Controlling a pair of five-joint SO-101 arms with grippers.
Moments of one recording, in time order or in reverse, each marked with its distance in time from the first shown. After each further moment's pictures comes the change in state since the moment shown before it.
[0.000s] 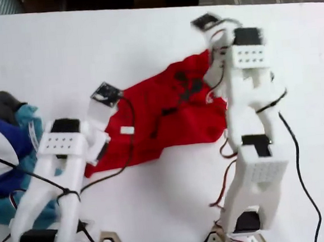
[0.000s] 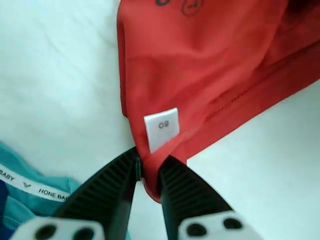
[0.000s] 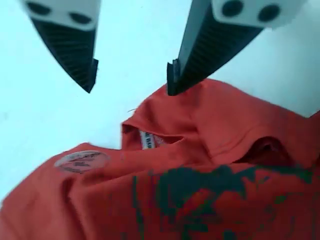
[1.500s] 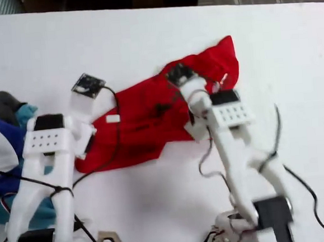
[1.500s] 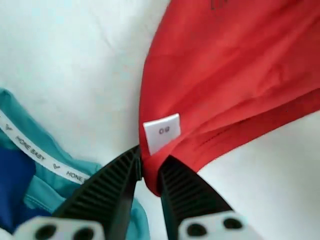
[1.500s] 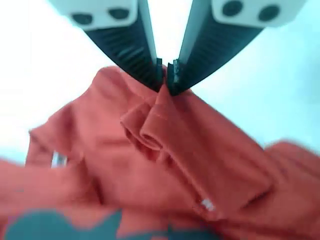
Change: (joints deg) left arm -6.7 0.0 -4.5 3.0 -0.3; right arm -9.1 -41.1 65.4 -30.9 -0.6
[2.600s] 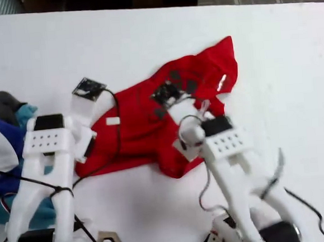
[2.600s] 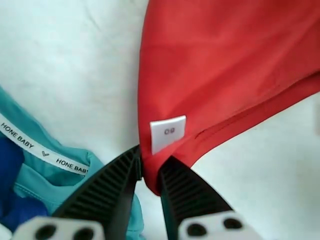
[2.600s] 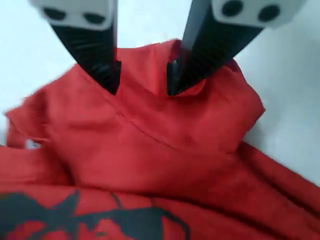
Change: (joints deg) left arm 0.0 0.0 0.0 3.1 0.2; right arm -9.0 -7.9 10.5 -6.3 -4.7
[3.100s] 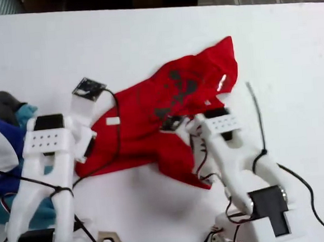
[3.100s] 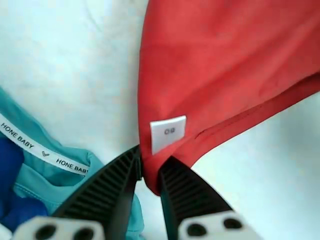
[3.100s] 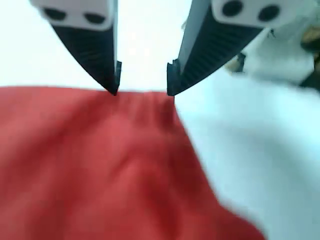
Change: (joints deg) left arm 0.0 0.0 0.0 -0.2 0.0; right arm 9.2 15.6 -0.8 17.9 21.3
